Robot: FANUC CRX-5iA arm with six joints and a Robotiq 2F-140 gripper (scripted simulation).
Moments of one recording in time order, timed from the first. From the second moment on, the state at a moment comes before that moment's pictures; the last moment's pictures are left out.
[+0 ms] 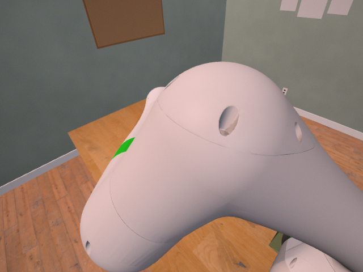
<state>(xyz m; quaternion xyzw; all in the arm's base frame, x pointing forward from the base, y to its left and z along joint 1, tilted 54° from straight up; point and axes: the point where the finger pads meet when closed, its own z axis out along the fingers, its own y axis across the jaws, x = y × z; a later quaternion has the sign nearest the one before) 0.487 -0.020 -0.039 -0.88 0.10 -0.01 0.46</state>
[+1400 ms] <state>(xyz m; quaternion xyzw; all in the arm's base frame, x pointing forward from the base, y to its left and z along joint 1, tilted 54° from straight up) 0.580 0.030 -0.162 -0.88 0.11 -0.01 0.46</state>
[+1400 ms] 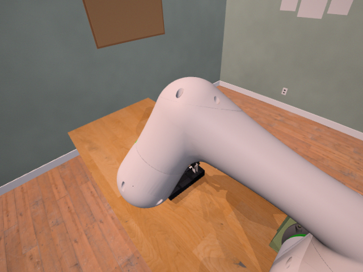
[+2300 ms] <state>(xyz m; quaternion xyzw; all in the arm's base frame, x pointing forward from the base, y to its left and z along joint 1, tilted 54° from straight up) 0.583 0.046 -0.174 -0.88 0.11 -0.01 0.46</state>
